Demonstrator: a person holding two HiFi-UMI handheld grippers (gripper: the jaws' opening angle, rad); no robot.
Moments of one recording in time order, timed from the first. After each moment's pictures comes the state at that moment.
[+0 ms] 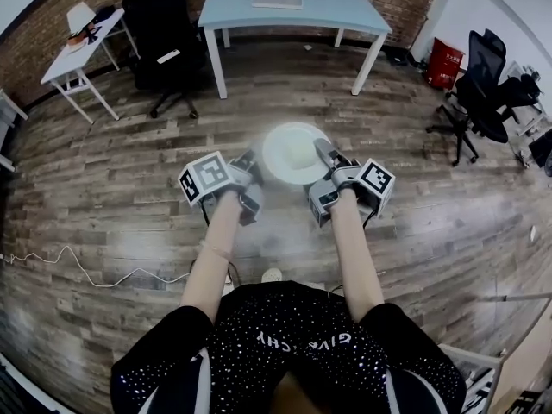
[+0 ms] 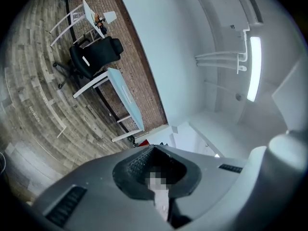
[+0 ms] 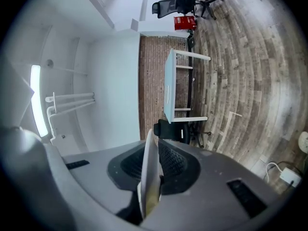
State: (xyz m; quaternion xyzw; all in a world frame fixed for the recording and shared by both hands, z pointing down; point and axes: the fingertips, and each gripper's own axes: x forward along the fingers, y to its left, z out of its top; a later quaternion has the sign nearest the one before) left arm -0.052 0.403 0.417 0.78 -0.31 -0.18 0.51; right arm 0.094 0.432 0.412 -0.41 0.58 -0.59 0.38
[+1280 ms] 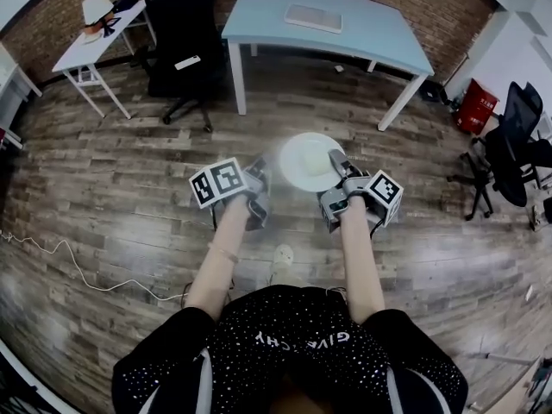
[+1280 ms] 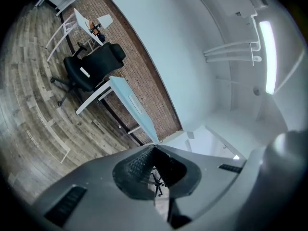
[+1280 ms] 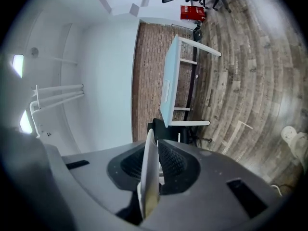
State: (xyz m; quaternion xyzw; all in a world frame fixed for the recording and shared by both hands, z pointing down) left arm -0.045 0.163 0.443 0.77 -0.39 -0.15 0.48; right arm 0.127 0.168 0.434 -0.41 0.61 -0.59 0.33
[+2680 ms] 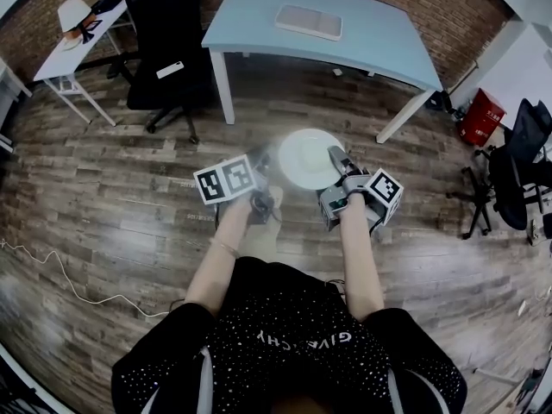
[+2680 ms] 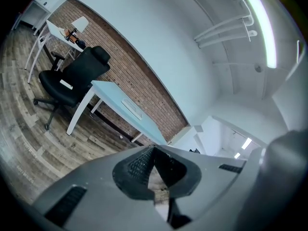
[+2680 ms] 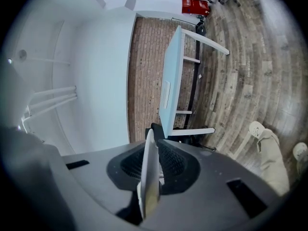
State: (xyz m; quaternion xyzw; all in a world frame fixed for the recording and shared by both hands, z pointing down) left arm 0.021 -0.042 0.457 0.80 -0.42 -0.11 0.41; right arm 0.183 -0.034 0.457 -0.41 0.61 -0.60 0.32
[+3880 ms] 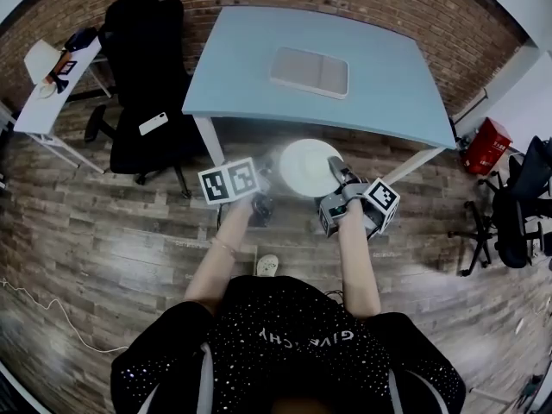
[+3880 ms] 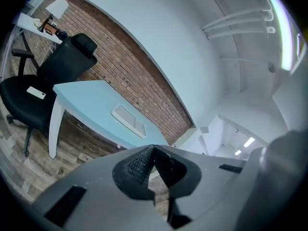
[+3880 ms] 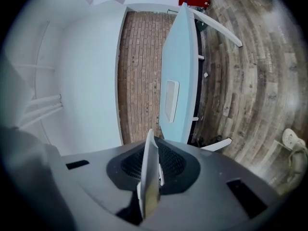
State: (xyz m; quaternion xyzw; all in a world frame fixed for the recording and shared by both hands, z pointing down) left arm 0.026 -0.407 0.432 0.82 -0.40 -0.08 0.41; right arm 0.184 -0.385 0.445 -0.42 0.58 -0.61 0.35
